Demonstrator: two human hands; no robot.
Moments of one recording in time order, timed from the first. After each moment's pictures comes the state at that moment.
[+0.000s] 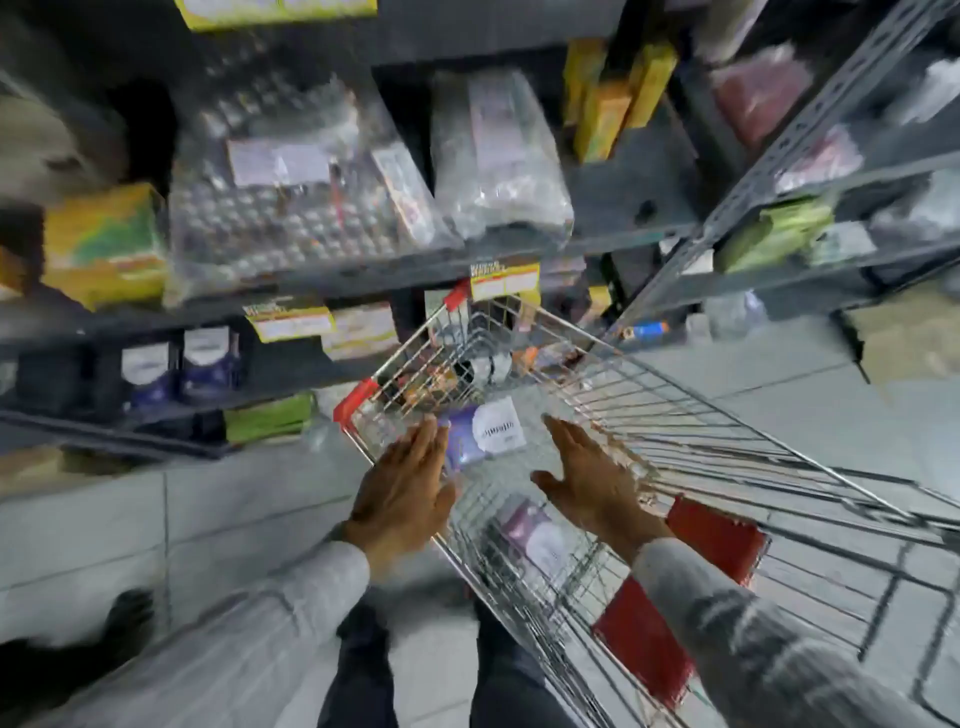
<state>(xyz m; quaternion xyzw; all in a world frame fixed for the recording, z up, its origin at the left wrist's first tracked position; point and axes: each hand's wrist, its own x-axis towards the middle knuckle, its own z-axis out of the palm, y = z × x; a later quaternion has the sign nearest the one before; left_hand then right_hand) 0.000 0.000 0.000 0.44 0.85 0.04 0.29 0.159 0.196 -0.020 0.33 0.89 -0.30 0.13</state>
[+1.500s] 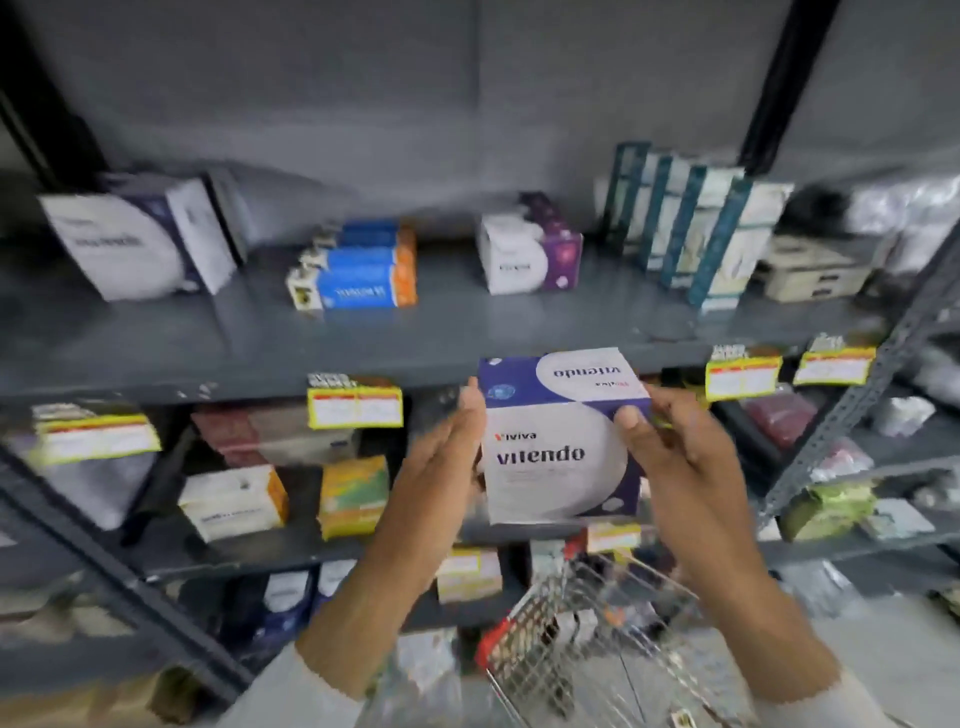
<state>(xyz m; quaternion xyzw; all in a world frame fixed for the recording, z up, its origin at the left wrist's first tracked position) -0.124 -0.059 0.357 0.27 0.63 0.68 0.24 0.001 0.108 0.348 0.21 0.73 -0.52 -0.40</state>
